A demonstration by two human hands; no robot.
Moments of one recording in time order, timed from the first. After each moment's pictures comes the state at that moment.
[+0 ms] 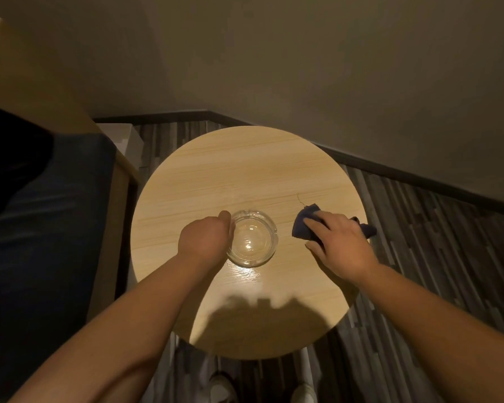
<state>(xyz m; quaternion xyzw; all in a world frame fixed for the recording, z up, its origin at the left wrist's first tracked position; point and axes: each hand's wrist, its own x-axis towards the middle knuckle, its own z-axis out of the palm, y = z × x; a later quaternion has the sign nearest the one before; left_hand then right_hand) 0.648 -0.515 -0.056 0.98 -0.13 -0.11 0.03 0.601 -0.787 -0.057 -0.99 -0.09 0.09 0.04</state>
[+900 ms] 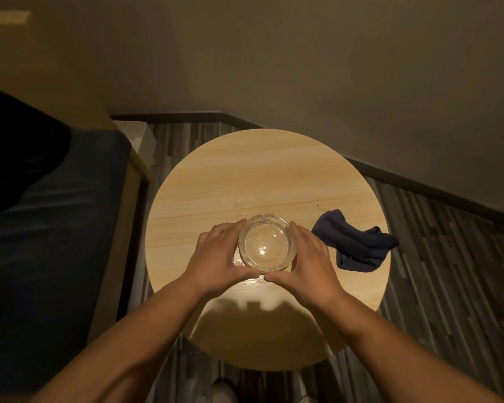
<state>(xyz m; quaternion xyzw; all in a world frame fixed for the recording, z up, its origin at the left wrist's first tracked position) 0.618 -0.487 -0.070 0.94 -0.15 -0.12 0.28 0.584 -0.692 -0.065 -0.94 -0.02 0.08 0.33</state>
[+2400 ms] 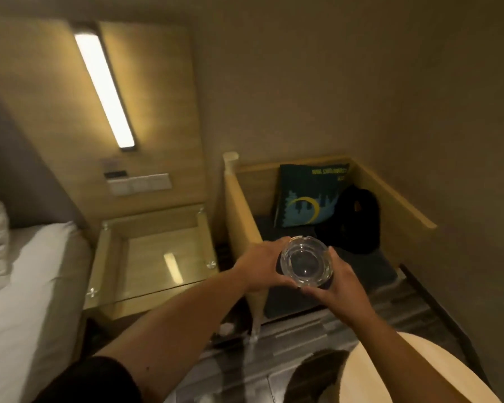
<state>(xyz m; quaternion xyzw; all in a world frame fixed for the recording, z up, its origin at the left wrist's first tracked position) 0.284 -0.278 0.326 0.91 0.32 0.13 0.24 0.457 -0.398 0.324 -0.75 -0.57 0.18 0.29</state>
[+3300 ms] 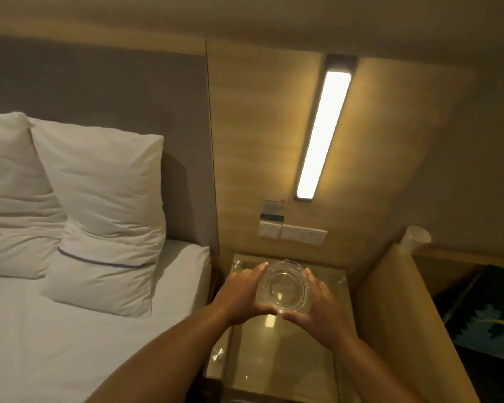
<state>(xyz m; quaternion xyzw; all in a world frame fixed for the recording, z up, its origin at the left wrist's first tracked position) -0.165 0.032 0.259 0.77 0.58 0.14 0.23 0.046 0.014 0.270 -0.61 -0.74 0.24 0.17</state>
